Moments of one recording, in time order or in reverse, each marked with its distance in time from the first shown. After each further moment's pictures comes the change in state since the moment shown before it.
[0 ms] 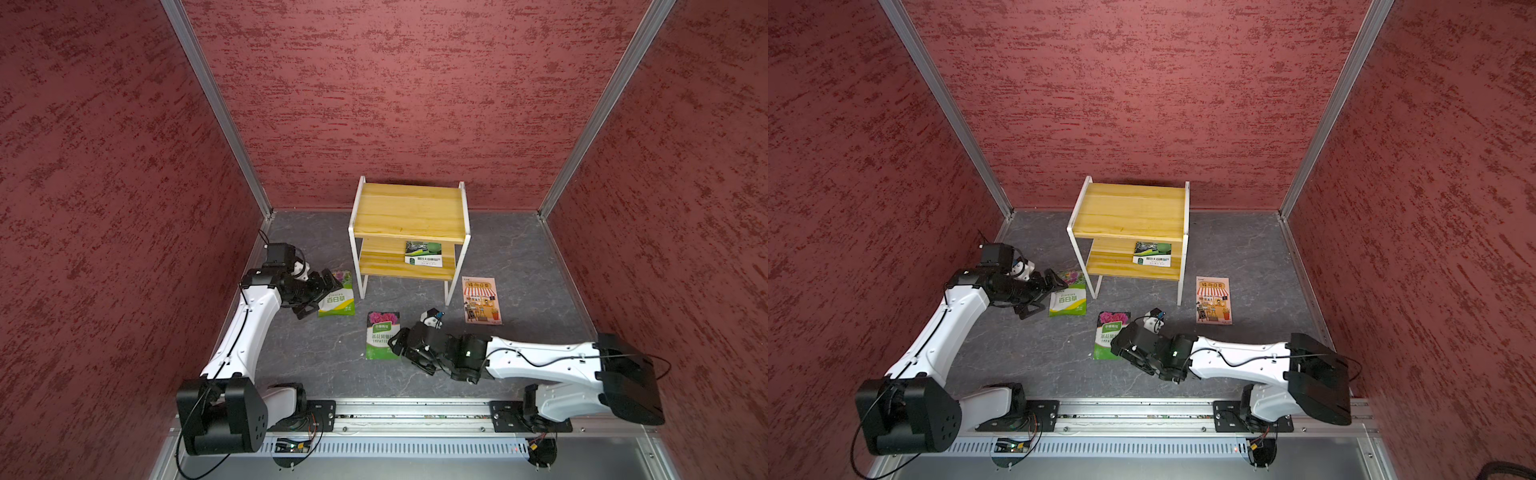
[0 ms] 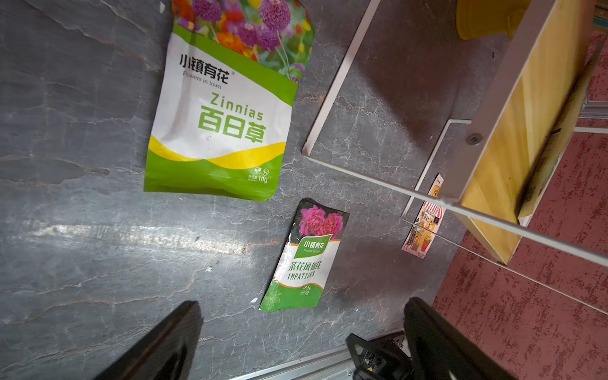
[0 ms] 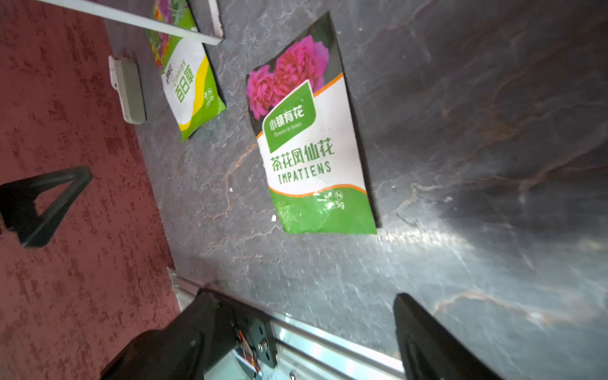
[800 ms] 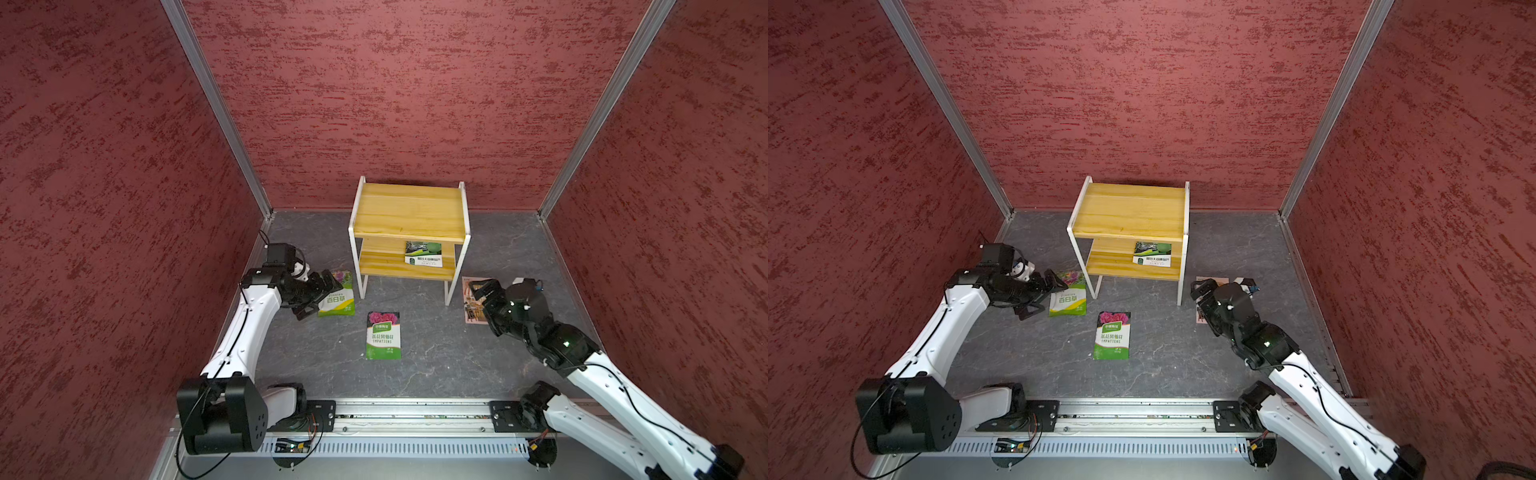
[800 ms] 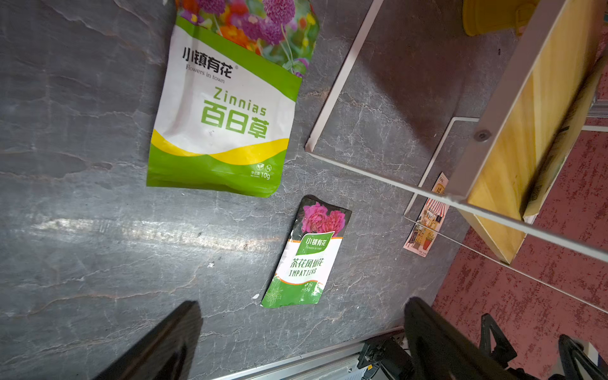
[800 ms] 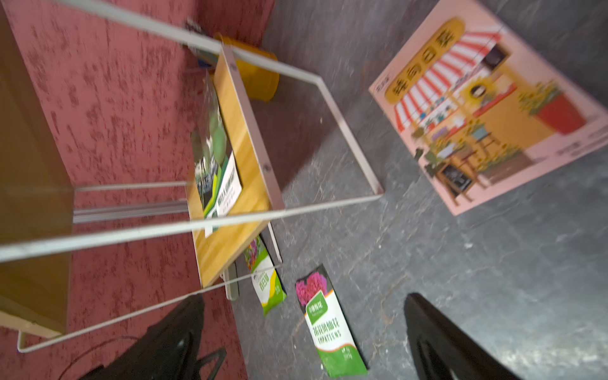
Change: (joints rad) left arm 0.000 0.004 0.005 -0.016 -0.001 0.003; right arm -0.721 -0.553 -0.083 -0.249 -0.076 -0.217
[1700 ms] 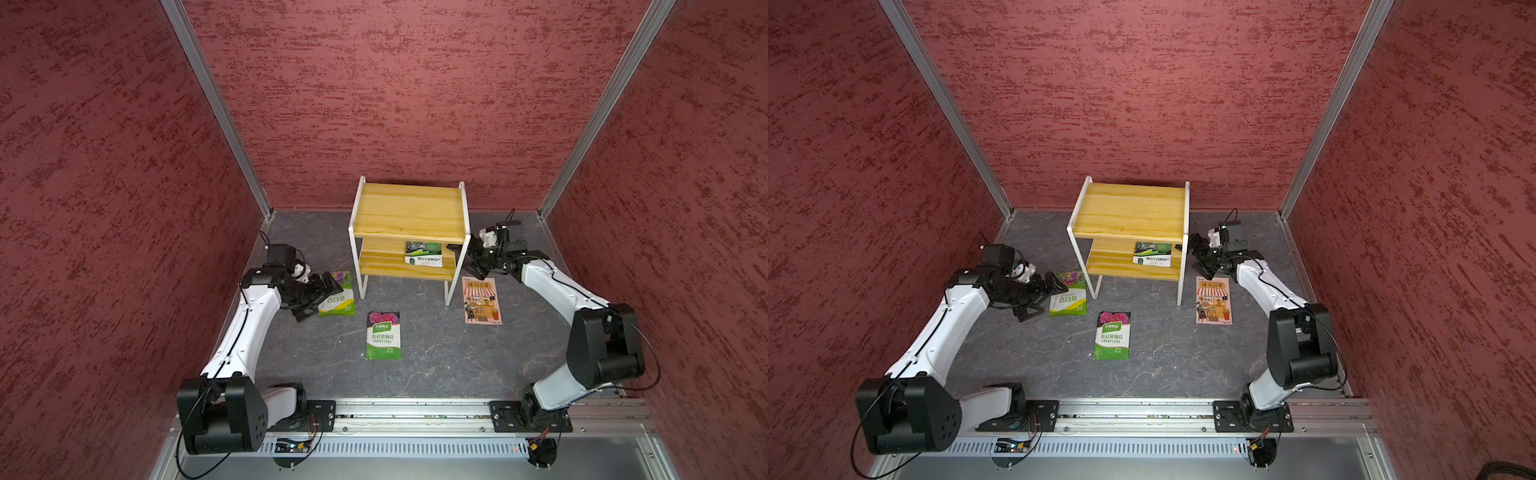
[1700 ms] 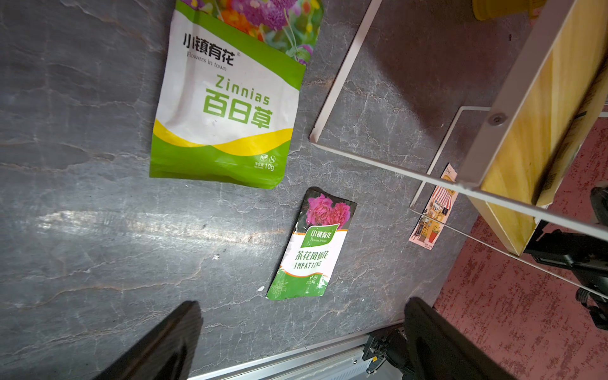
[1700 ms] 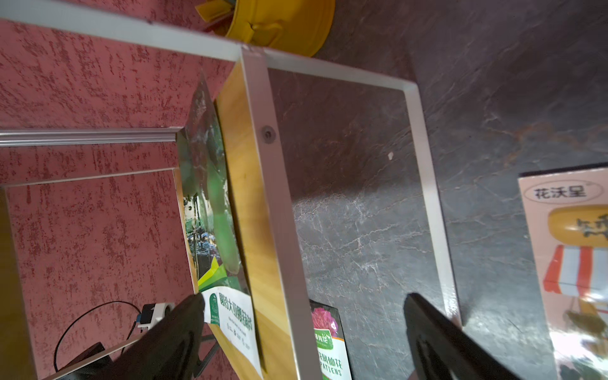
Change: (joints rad) left arm 0.000 0.000 0.000 -0.029 0.002 0.032; right arm -0.363 0.834 0.411 0.284 -0.691 -0.444
